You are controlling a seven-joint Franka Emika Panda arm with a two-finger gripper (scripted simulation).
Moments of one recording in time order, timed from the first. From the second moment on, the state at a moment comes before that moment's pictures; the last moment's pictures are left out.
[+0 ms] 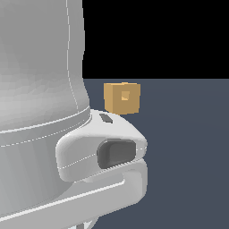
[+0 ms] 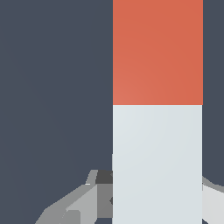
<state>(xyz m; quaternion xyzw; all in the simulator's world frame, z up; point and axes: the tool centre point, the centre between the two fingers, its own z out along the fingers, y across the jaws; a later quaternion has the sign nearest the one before) -0.063 -0.217 0.020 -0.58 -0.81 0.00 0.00</state>
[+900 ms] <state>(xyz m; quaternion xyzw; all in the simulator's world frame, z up) -0.011 -0.093 0.045 -0.58 -0.82 0.00 0.00</state>
